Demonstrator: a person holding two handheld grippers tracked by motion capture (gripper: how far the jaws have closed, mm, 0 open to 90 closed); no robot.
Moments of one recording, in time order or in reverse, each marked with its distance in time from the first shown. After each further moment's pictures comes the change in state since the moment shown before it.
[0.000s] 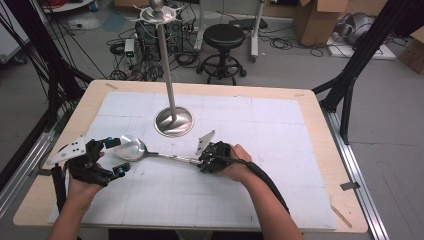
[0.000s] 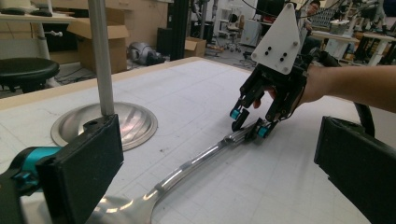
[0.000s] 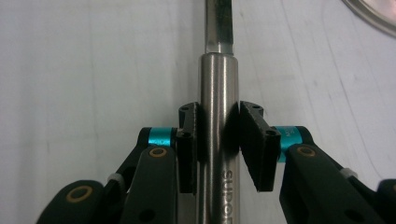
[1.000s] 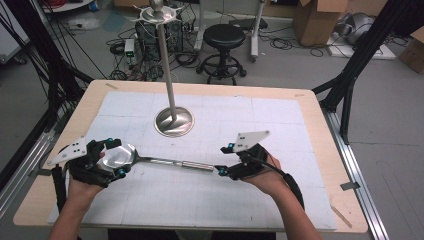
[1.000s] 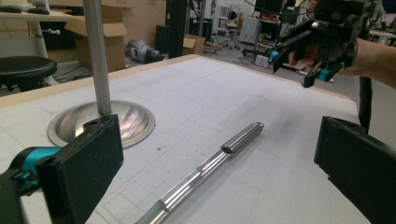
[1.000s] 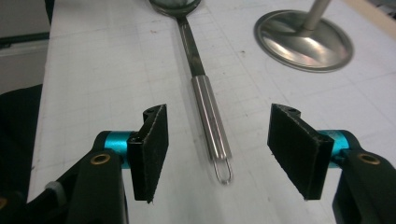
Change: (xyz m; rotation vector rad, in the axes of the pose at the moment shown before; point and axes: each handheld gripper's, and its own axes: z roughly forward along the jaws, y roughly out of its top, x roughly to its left) left arm -0.003 0.000 0.001 0.015 -0.006 0.005; right arm 0.026 -0.051 -0.104 -0.361 -0.064 0.172
